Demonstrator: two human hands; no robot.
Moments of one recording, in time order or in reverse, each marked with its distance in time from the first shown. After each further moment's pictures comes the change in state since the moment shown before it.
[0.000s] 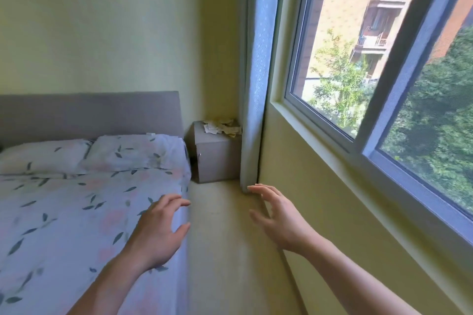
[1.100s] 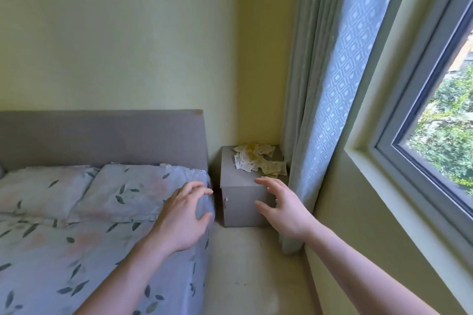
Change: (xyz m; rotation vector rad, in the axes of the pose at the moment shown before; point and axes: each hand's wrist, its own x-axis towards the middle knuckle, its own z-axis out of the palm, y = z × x) left_hand 0.619 -0.106 -0.012 0.073 -0.001 -0.094; right_hand 0.680 0.086 0.004 0.064 -0.138 -0.083
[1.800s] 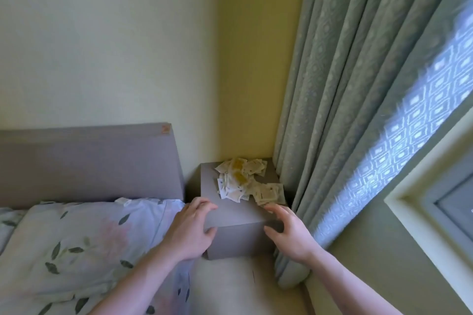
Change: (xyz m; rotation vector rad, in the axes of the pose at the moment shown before) left_hand 0.385 -0.093 0.097 -0.029 -0.250 0.086; right_hand 0.315 0.147 0.005 -0.025 -0.046 0.318
